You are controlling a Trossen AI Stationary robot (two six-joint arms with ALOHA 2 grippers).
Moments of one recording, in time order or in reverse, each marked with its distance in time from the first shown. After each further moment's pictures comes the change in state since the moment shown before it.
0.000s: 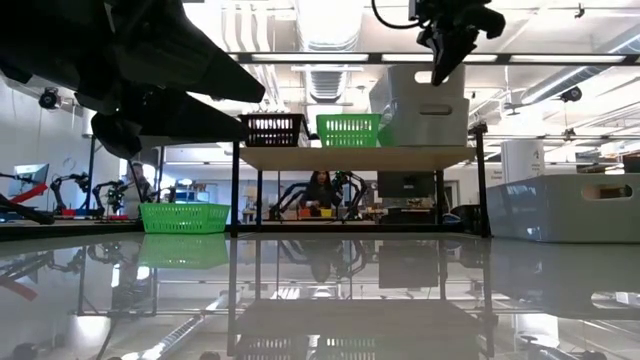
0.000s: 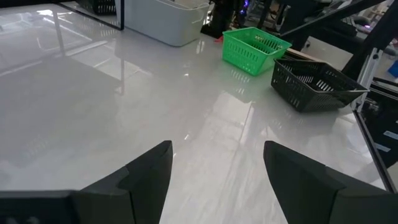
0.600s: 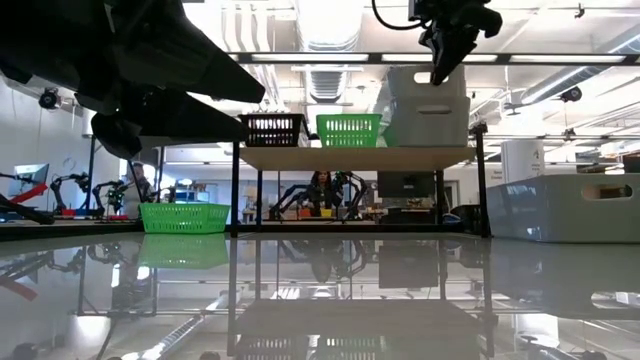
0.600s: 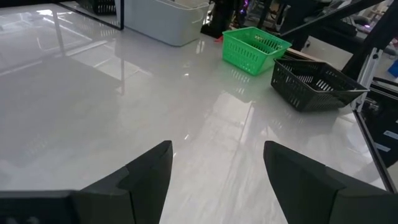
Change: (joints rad) left arm 0.000 0.000 0.000 0.000 0.001 0.000; right arm 0.001 -0.002 0.001 0.002 0.001 0.058
